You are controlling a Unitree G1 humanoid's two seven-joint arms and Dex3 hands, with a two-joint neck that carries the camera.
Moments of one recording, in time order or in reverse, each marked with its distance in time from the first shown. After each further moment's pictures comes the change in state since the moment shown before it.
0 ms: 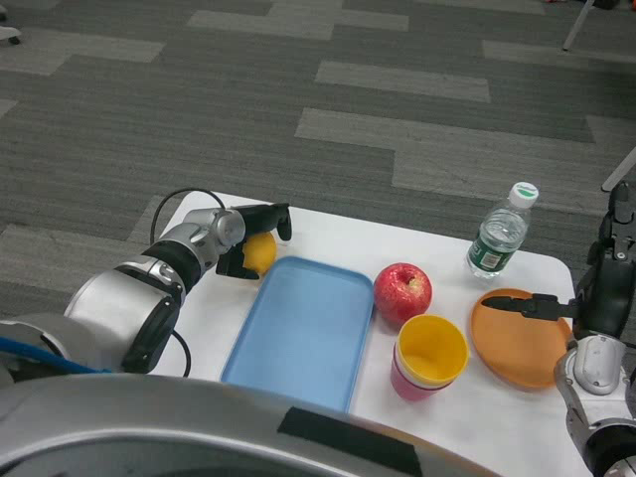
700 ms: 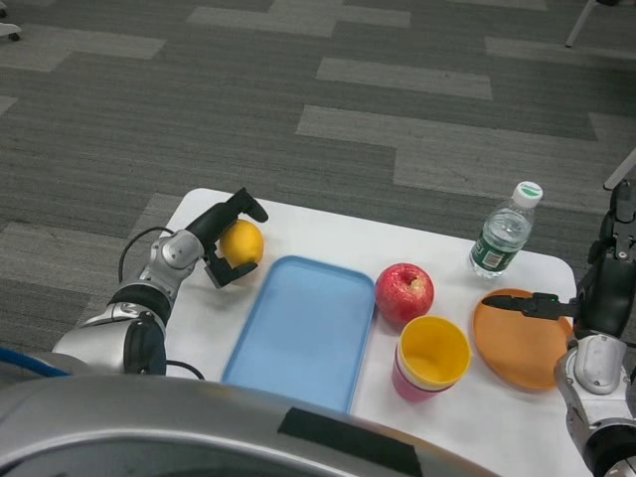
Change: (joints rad) left arm 0.152 -0.072 0.548 -0.083 -0.122 -0.315 0.044; right arm 0.000 0.000 -0.006 -0.007 0.001 0.000 0.000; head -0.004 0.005
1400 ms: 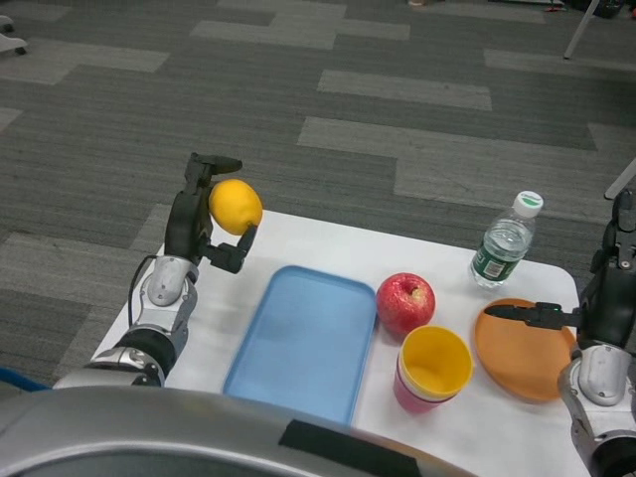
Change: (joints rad) left arm 0.140 -0.015 -0.331 -0.068 -0.886 -0.463 0.164; right arm 0.000 0.000 -0.003 -0.002 0.001 0.000 0.000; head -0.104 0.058
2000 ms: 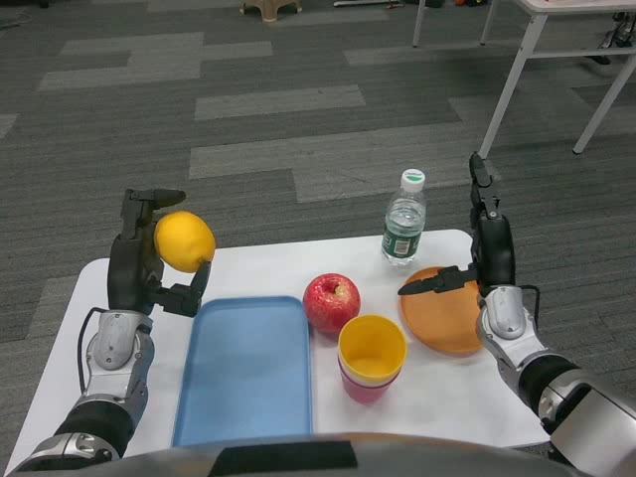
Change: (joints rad) left arm -0.026 -0.023 -0.214 -0.050 -0.063 -0.024 0.003; right arm 0.000 -0.003 0.040 -0.004 0.001 0.000 0.000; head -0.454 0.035
